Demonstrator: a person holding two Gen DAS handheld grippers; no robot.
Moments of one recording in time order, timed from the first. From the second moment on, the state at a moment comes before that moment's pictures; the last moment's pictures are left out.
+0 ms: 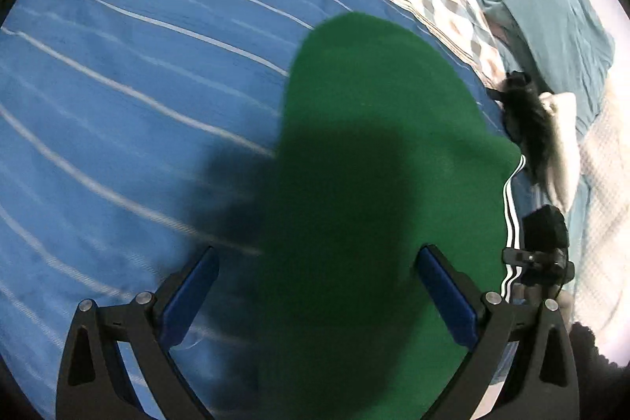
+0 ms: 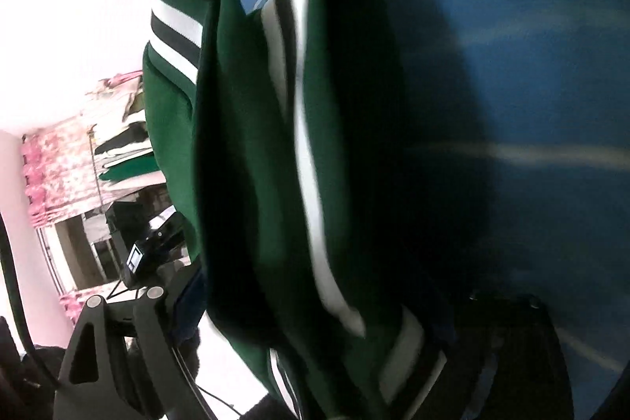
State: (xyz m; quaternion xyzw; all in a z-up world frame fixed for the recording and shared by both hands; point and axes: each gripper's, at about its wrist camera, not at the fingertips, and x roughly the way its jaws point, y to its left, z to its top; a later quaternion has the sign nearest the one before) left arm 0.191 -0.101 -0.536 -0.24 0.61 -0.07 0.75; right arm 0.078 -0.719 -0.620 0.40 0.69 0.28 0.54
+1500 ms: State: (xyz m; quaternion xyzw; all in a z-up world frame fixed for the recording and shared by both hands) left arm 0.503 0.029 -0.431 -0.21 0.52 -0.17 0.81; right arm 0.324 -0.573 -0.459 0.45 0.57 0.26 0.64
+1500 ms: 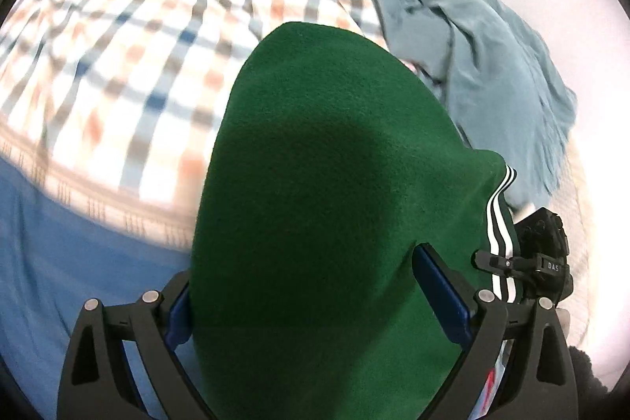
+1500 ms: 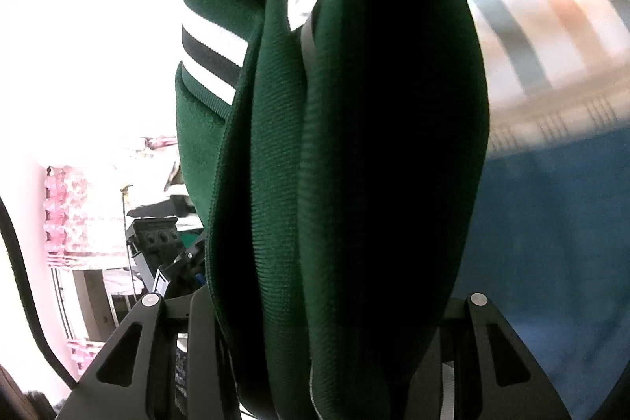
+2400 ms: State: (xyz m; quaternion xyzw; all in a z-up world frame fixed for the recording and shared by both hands) left arm 0.592 0.037 -0.497 -0.02 0.50 -0.03 0.87; right arm 0.492 -0.516 -0.486 0.09 0.62 0.02 0.78
